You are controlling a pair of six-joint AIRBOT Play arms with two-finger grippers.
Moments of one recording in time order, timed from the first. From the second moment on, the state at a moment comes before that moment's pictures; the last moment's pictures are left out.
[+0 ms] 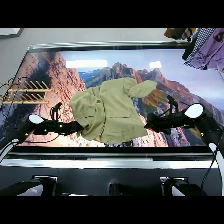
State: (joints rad) left arm -0.06 -1.29 0.66 0.72 -0.90 -1.18; right arm 0.02 -1.07 0.83 -0.96 1.21 1.69
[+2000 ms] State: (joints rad) left arm -0.02 -1.18 1.80 0.97 -1.03 -1.41; right arm 0.02 -1.08 1.71 -0.96 0.87 1.56
